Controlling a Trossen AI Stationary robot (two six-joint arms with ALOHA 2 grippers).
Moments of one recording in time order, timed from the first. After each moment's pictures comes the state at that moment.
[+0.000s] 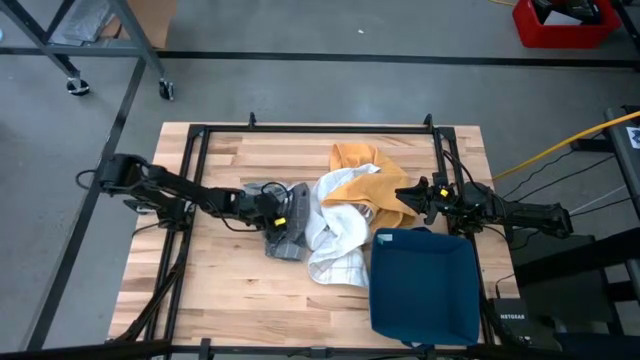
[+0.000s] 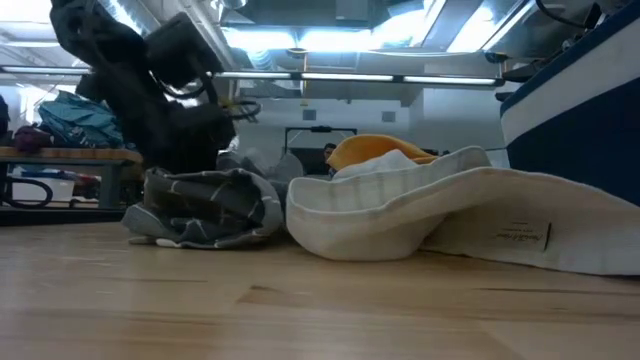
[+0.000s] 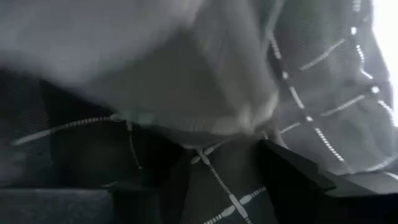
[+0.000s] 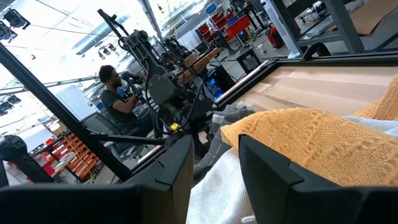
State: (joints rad) left arm -0.02 1.46 0.51 0.08 -0.07 -0.71; right arm -0.07 0.00 0.01 0.05 0.09 0.64
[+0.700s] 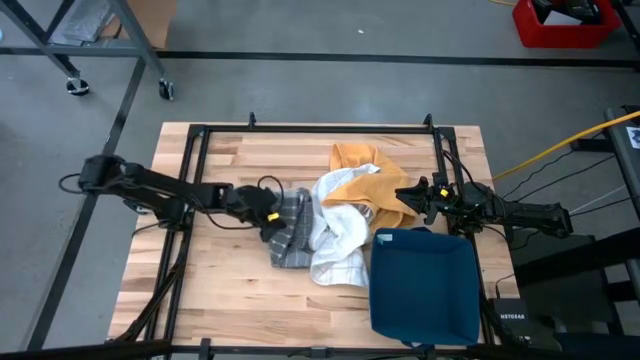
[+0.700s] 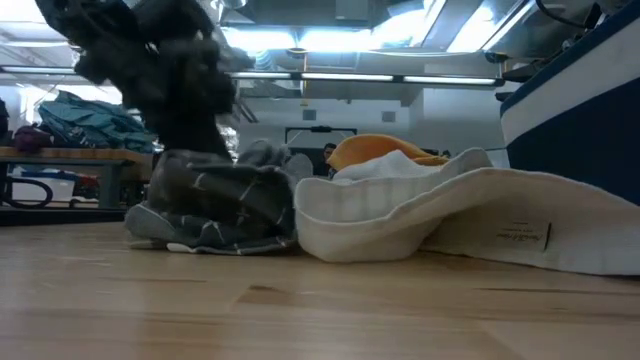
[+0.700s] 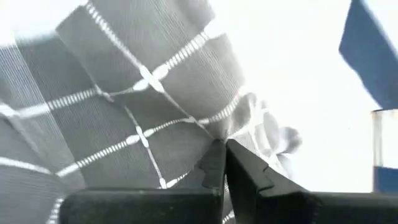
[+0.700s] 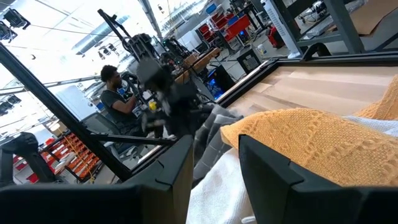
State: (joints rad) left arm -0.02 1.23 0.50 0.09 0.07 -0.72; right arm -0.07 0.00 0.01 0.05 0.09 0.64
